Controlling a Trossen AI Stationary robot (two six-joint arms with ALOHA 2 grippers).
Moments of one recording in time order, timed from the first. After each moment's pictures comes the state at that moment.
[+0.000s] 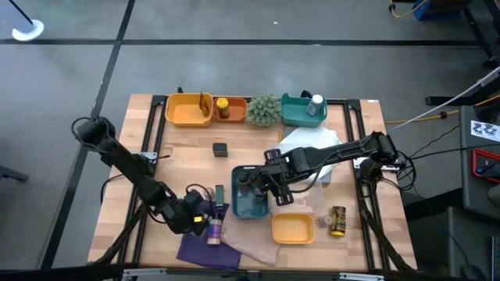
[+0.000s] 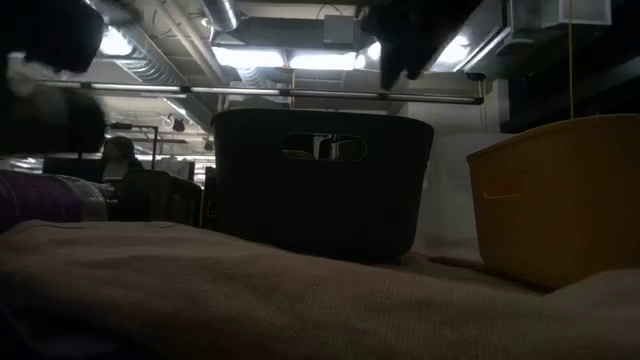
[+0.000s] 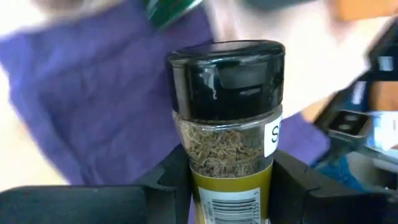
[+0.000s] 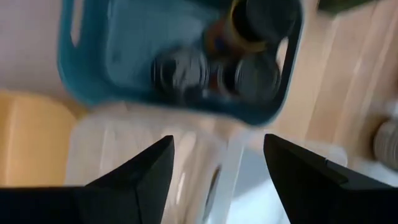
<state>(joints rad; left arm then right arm) -0.75 1.41 0.76 -0.30 -0.29 -1.65 0.23 1.87 1.78 -1.21 0.14 -0.06</state>
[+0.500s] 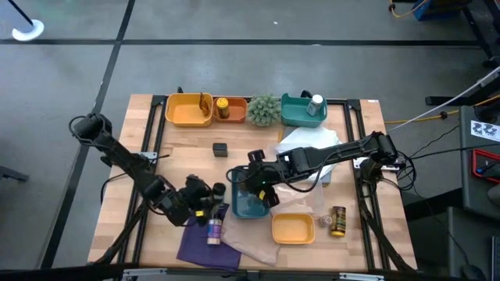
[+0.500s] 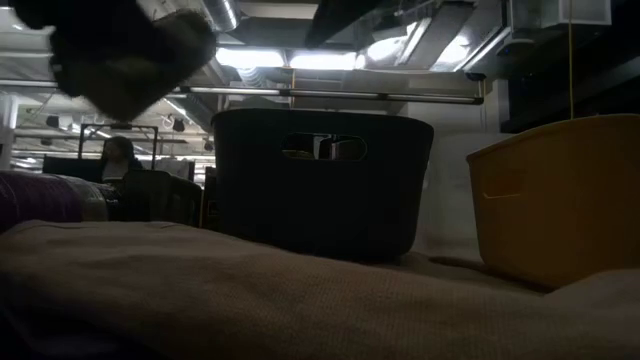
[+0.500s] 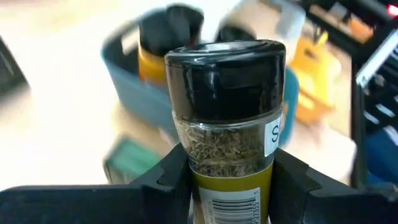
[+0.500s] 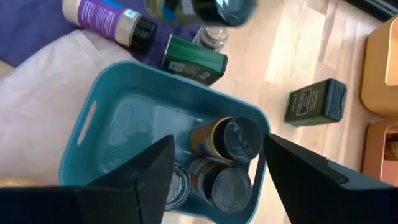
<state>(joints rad) -0.70 1.33 0.76 -0.23 -0.77 -1.05 0.24 1.87 1.78 -0.87 0.14 -0.22</state>
